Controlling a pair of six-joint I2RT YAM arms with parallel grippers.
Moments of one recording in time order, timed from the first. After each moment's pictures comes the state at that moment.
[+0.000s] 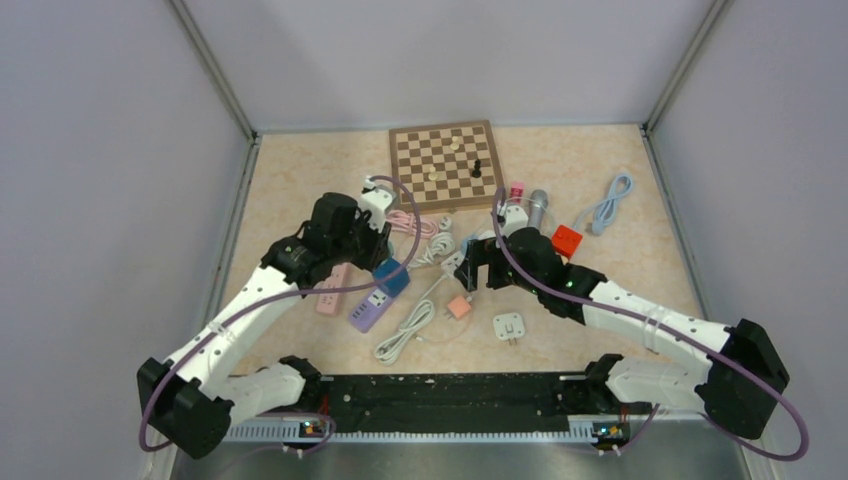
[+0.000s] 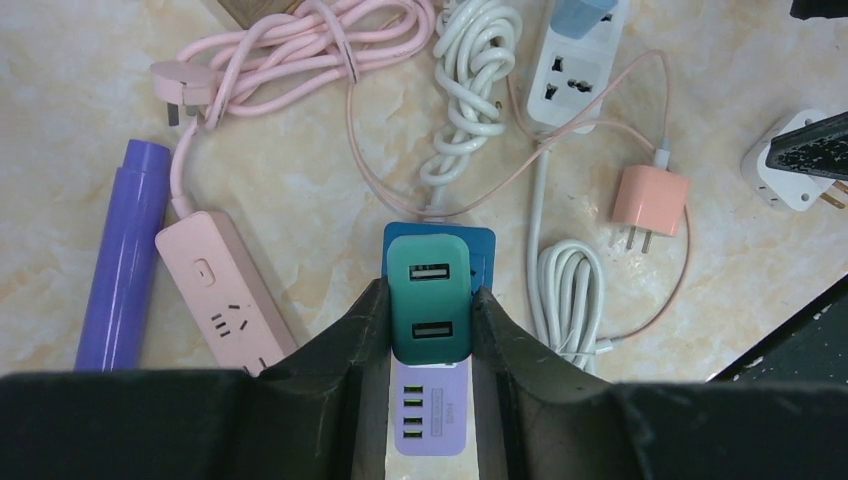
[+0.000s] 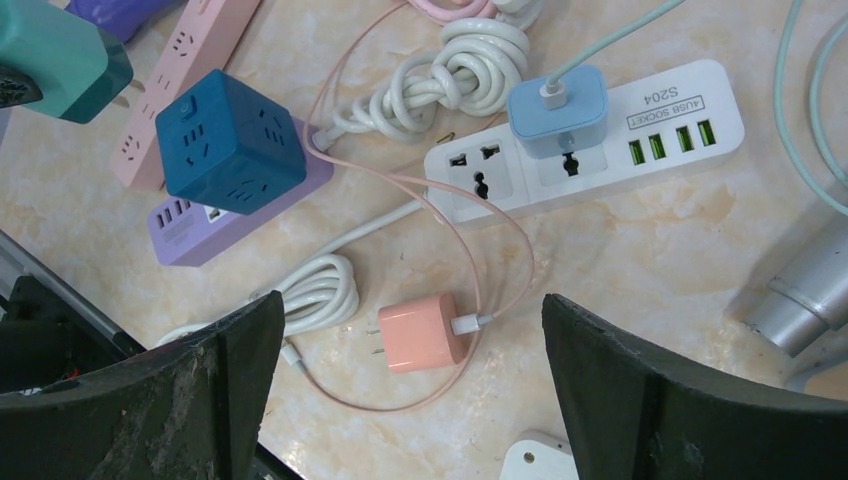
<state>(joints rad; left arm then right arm) -0.52 1.08 0.97 -0.59 0.12 0.04 0.82 1.11 0.69 -0.12 0.09 0.49</state>
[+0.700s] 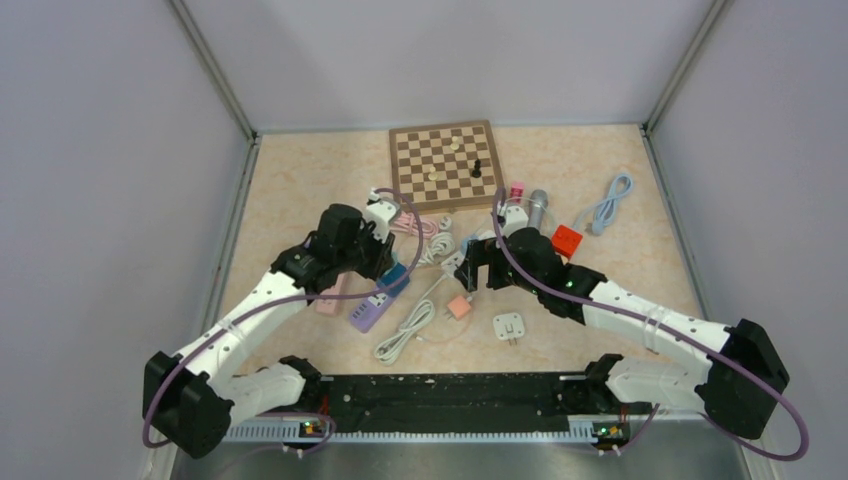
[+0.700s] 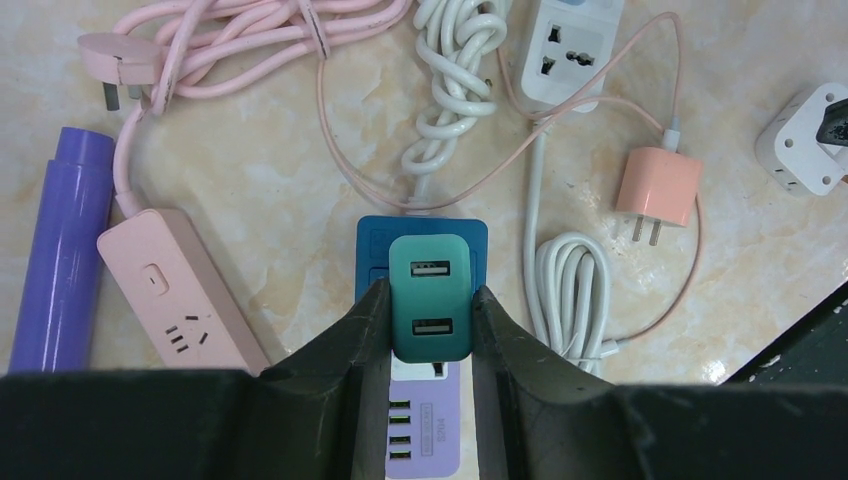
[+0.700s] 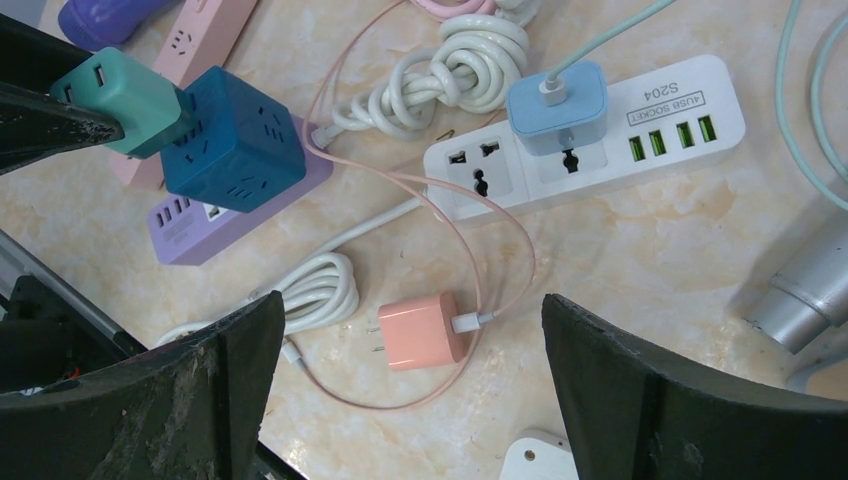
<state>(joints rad) -0.52 1.08 0.85 -0.47 0.15 0.04 0.82 1.11 0.69 -0.13 0.09 0.50</state>
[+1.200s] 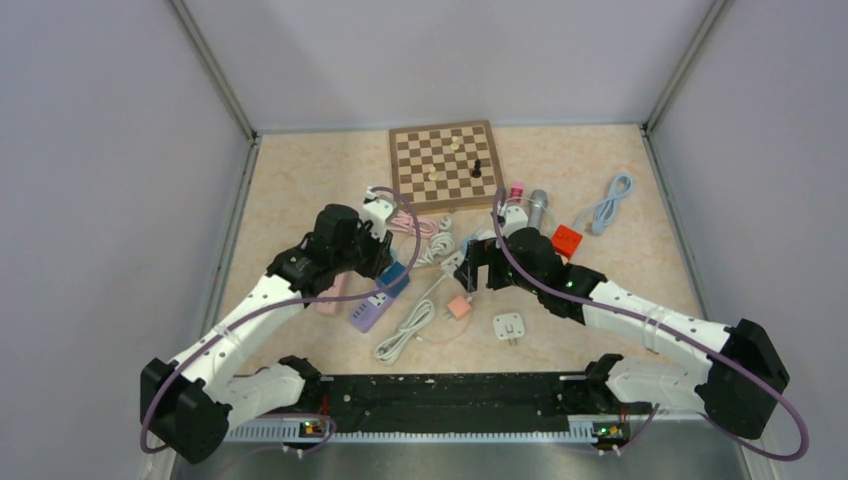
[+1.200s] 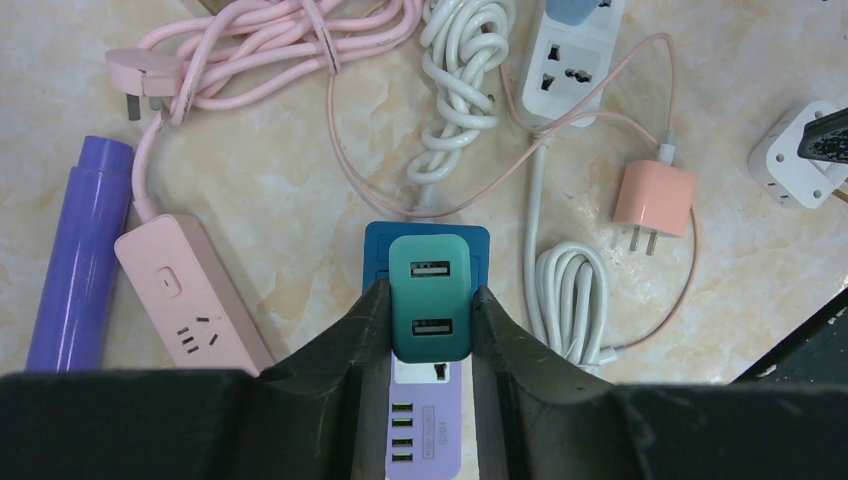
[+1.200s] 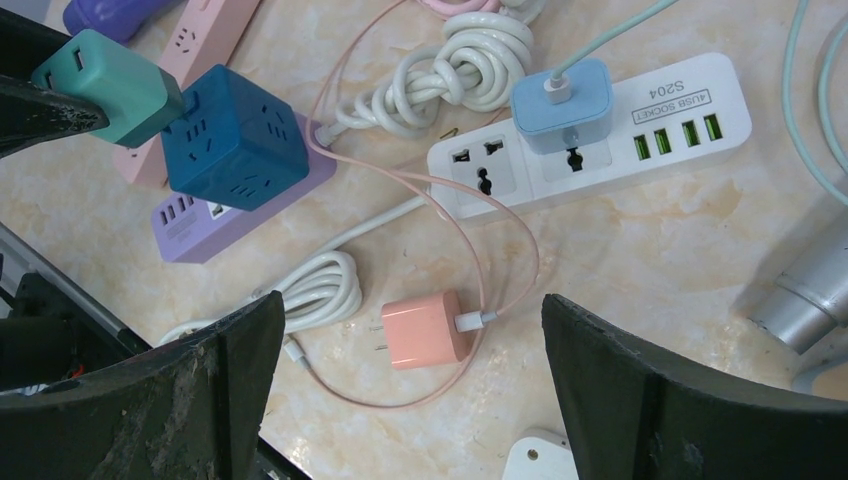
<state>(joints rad) -0.52 1.05 0.84 -0.47 0.14 0.03 0.82 1.11 0.69 -0.13 0.09 0.50</state>
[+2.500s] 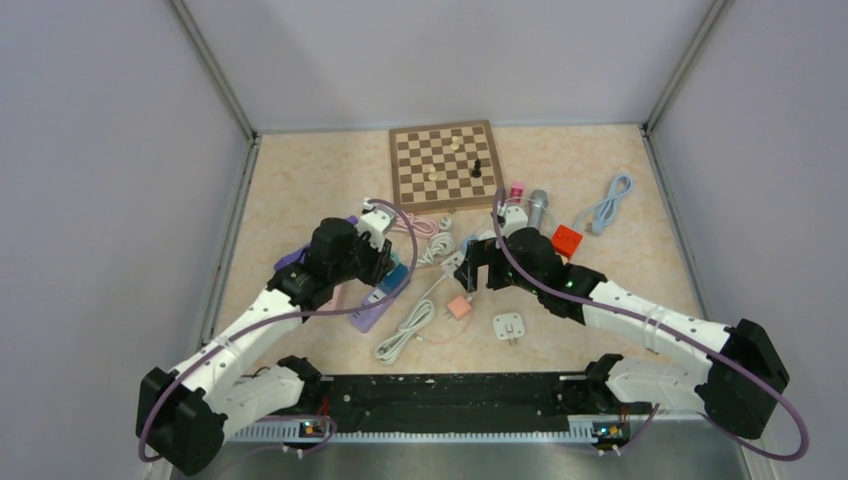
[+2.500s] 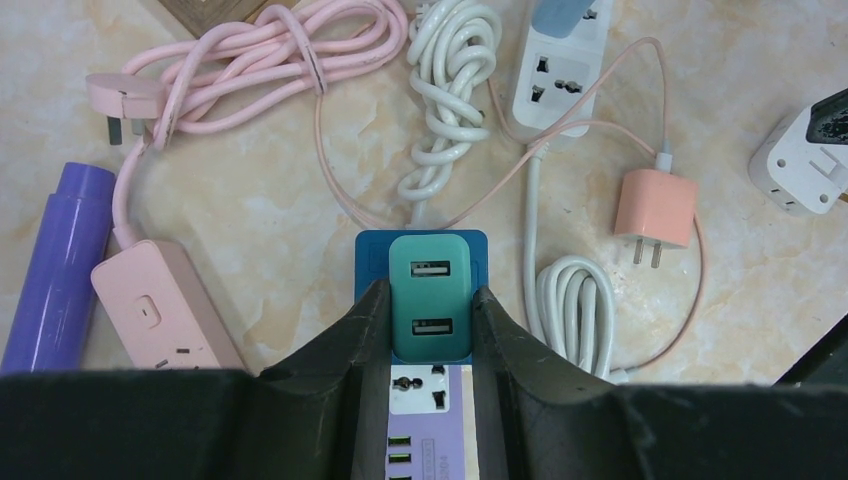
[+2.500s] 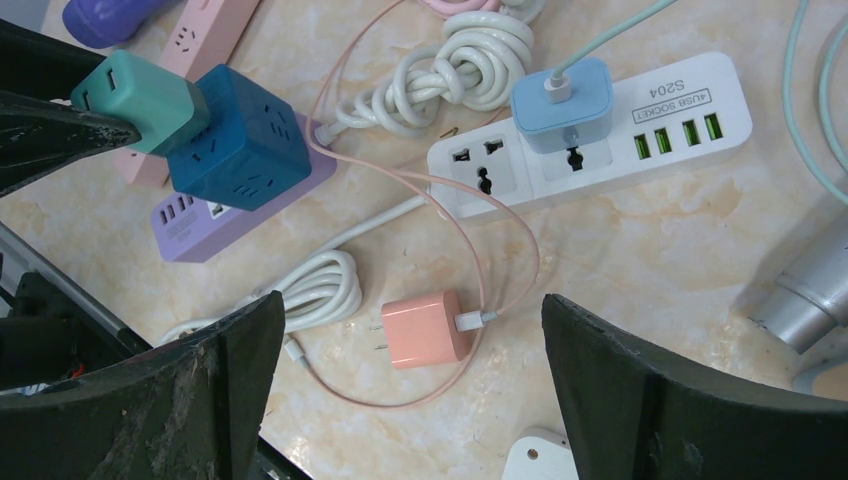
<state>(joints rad) -0.52 0.98 0.70 -0.31 0.17 0.04 0.82 1.11 0.69 -0.13 0.08 0.50</state>
